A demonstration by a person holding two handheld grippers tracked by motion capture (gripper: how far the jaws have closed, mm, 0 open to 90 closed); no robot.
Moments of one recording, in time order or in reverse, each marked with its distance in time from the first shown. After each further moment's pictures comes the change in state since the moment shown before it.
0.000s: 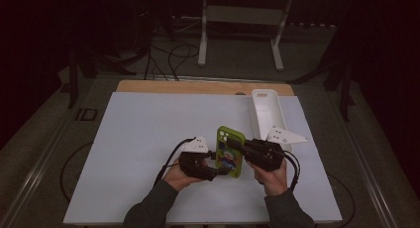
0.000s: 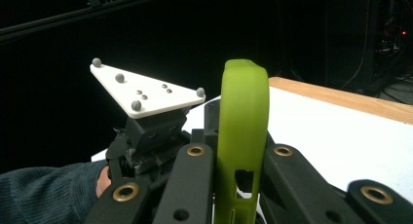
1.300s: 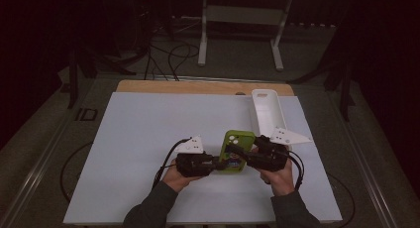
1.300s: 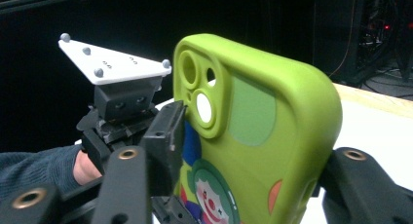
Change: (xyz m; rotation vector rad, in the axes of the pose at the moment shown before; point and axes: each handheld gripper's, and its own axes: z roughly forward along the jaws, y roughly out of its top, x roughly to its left) left arm -0.001 -0.002 -0.010 -0.068 -0.001 0.005; right arm -0.008 -0.003 -0.009 0.047 -0.052 -0.029
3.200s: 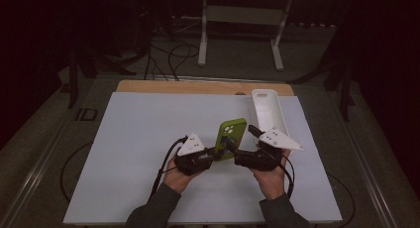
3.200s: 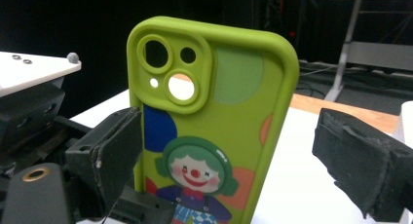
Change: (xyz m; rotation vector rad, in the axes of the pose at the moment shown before) left arm -0.009 0.007 -0.001 -0.002 0.297 0.011; right arm 0.025 0.004 0.016 -0.013 -0.380 -0.039
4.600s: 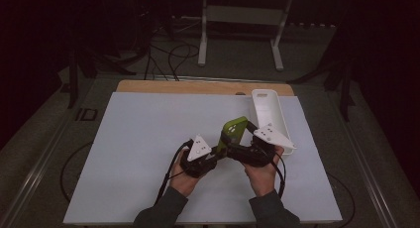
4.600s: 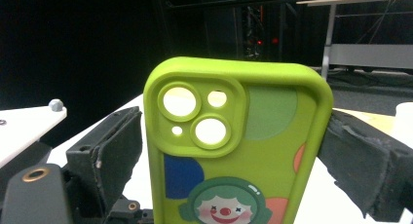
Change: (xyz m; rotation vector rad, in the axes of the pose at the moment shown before) left arm -0.015 -0.001 0.012 0.001 0.137 0.003; right arm 0.010 0.005 0.015 -0.043 -0.066 0.069
